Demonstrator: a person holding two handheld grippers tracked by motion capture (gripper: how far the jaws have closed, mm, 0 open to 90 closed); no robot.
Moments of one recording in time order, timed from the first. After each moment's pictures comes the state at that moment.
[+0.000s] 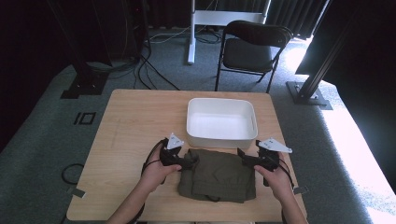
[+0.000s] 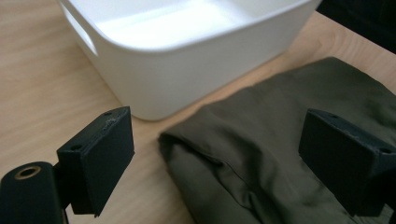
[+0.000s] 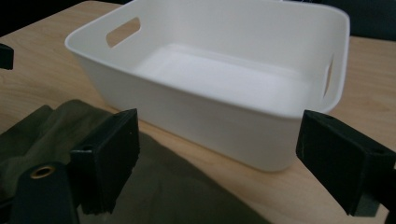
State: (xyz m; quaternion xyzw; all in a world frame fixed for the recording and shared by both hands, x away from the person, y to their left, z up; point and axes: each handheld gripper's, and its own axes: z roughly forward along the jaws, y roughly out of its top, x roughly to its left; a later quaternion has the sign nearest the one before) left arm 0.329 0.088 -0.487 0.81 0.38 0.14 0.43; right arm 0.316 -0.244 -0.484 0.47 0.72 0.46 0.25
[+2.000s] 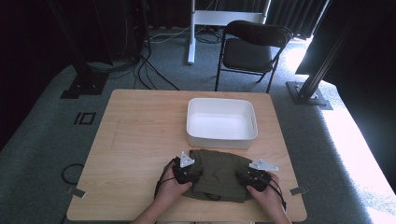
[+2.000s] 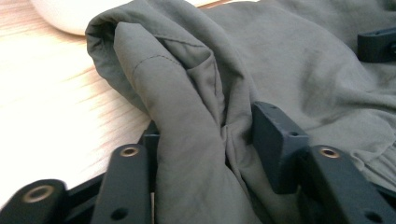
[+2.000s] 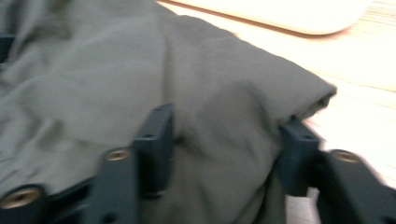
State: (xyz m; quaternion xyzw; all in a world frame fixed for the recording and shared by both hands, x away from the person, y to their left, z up) left arm 0.307 0.055 -0.554 0.82 0.39 0.13 0.40; right arm 0.286 -0.235 -0.557 0.49 0.76 0.38 0.19
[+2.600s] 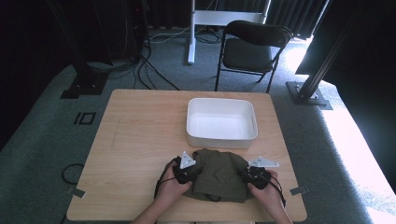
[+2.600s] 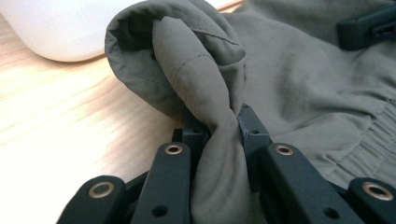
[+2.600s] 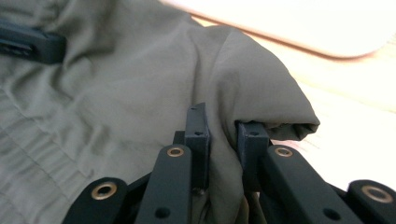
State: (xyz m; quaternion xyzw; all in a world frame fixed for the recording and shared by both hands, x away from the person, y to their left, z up) left arm 0.302 0.058 -0.542 0.82 0.37 0.11 0.43; right arm 0.284 -0.233 -0.533 0.47 0.78 0.39 0.16
